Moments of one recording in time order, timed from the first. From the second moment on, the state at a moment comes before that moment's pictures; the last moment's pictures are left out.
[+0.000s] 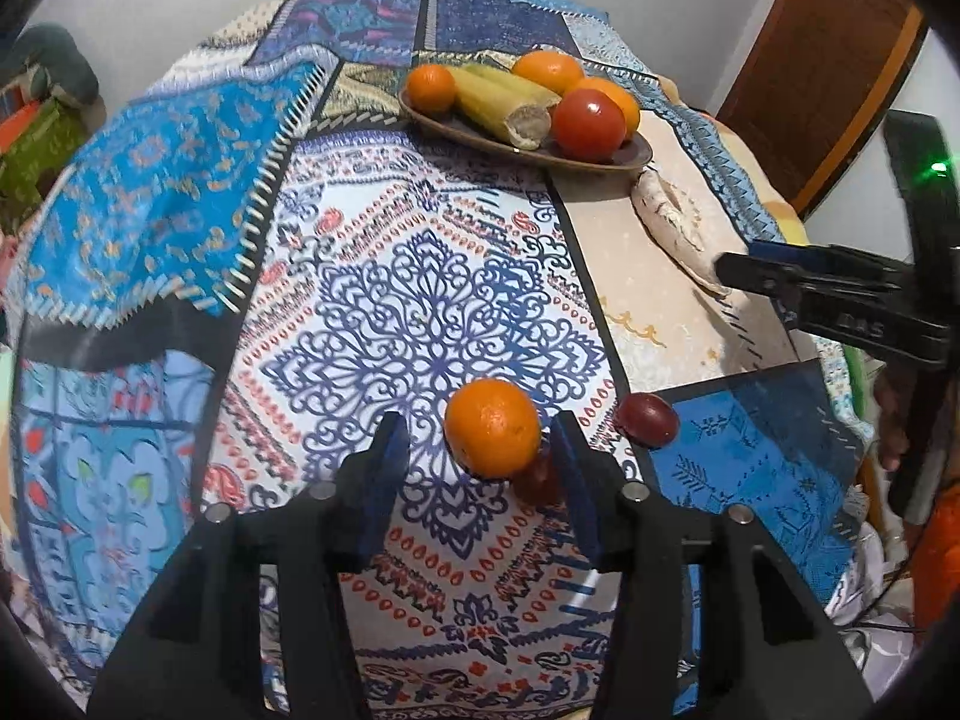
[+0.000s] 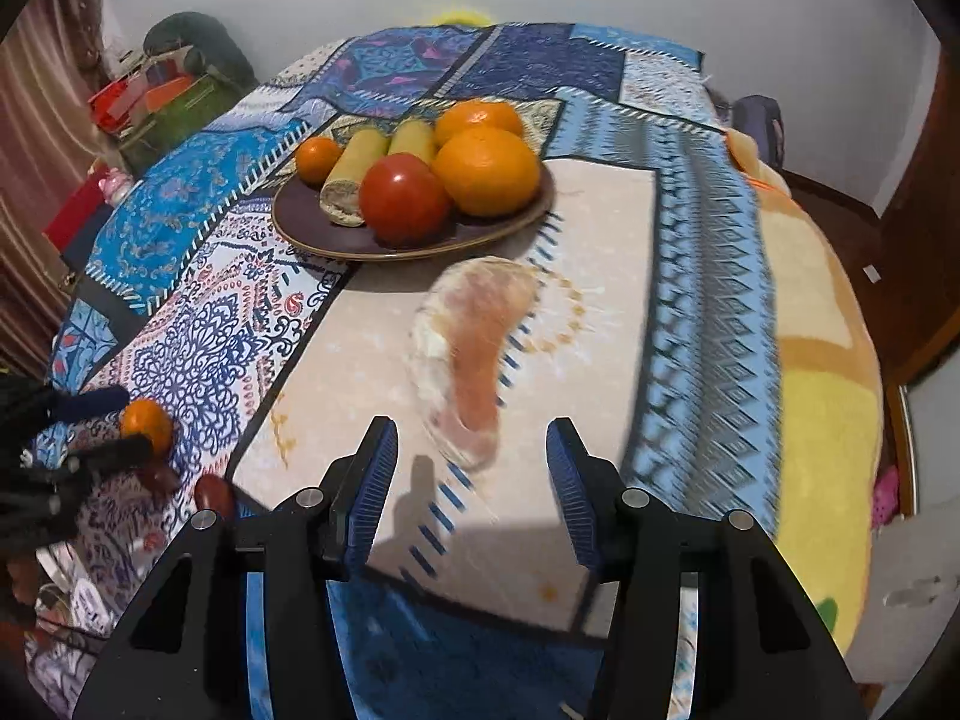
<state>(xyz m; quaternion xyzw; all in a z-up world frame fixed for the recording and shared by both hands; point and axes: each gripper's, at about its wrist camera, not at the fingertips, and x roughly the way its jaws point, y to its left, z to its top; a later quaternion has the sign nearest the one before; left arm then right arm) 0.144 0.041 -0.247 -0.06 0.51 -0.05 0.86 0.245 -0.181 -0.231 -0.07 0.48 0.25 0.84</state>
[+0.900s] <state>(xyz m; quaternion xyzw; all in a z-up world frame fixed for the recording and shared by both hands) 0.166 0.056 -0.219 -0.07 0.47 -0.05 0.88 0.259 -0.179 -0.233 -0.06 0.47 0.25 0.84</state>
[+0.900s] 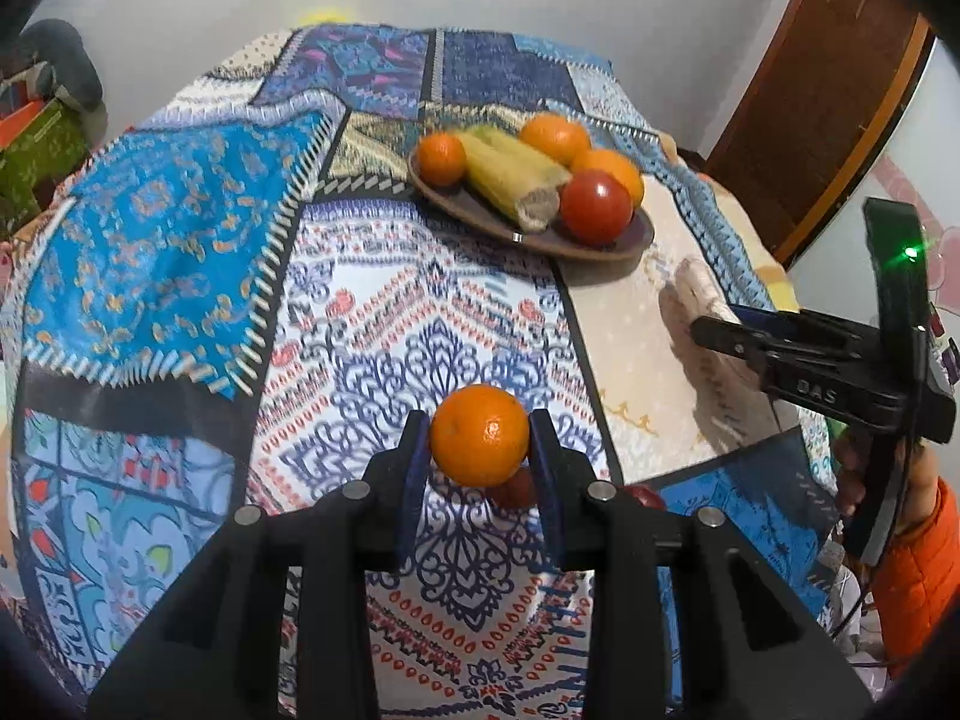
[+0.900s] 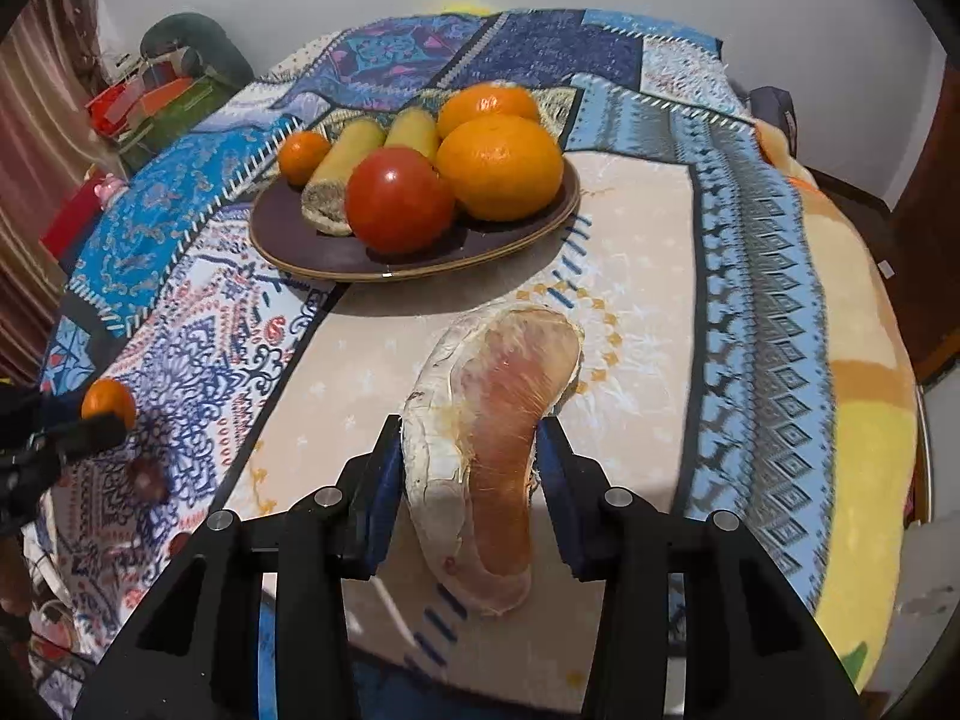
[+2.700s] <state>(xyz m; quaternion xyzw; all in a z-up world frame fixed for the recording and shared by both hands) 0.292 0.058 -0.197 -0.04 0.42 -0.04 0.91 0.323 -0.121 -0.170 -0.06 0.38 0.28 0.88</state>
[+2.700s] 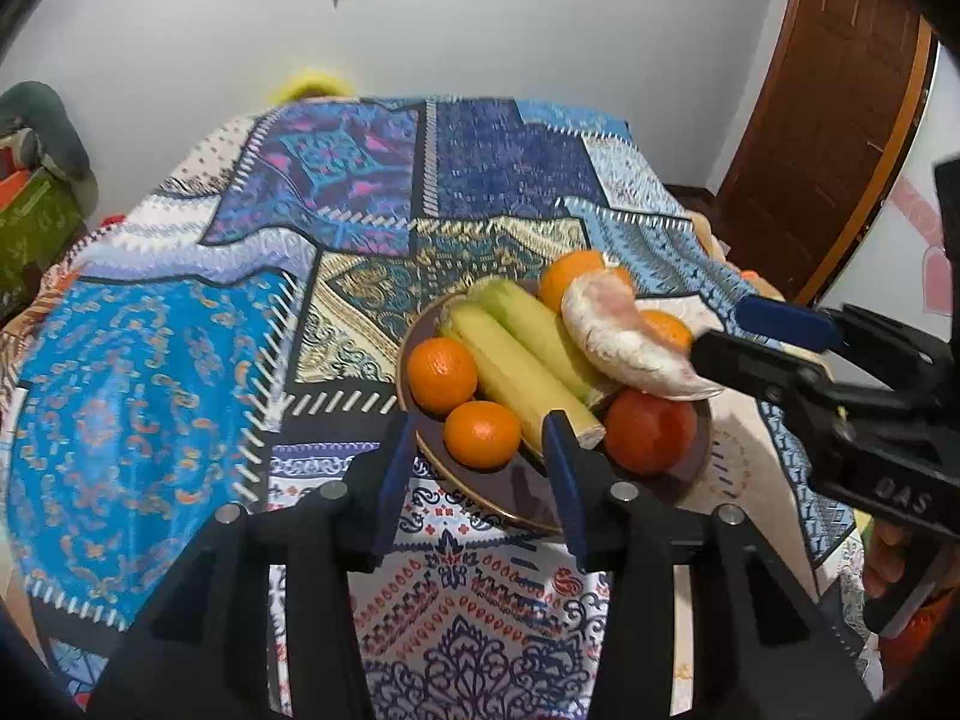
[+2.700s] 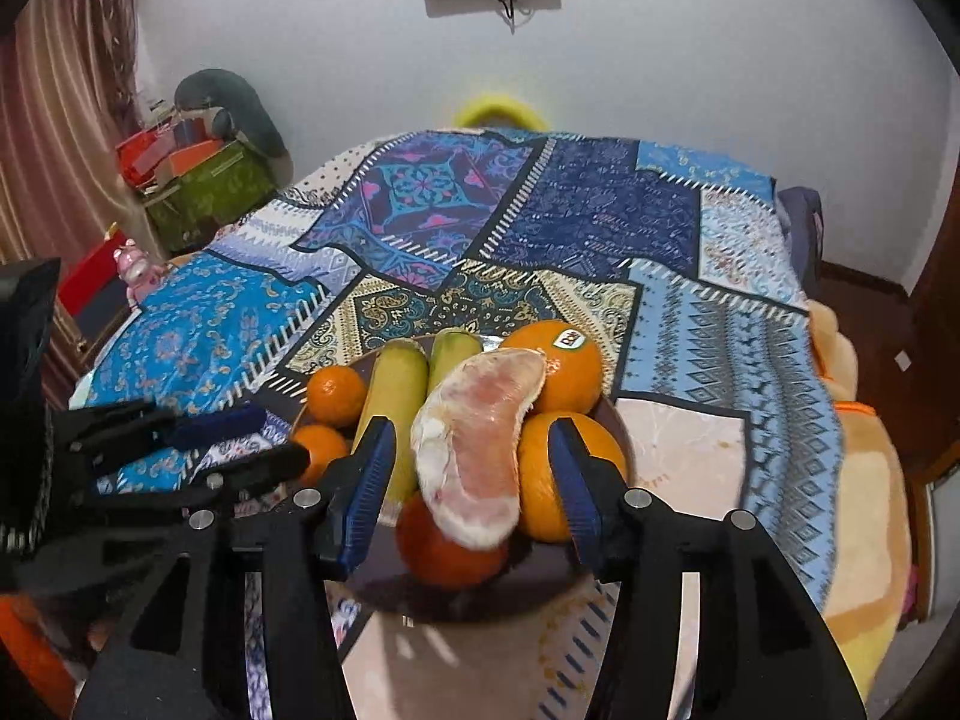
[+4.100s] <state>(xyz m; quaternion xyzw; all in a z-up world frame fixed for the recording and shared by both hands) 0.113 0.071 -0.204 -0.04 0.45 0.00 0.89 0.171 -0.106 -0.227 -0.11 0.47 0.33 0.81</state>
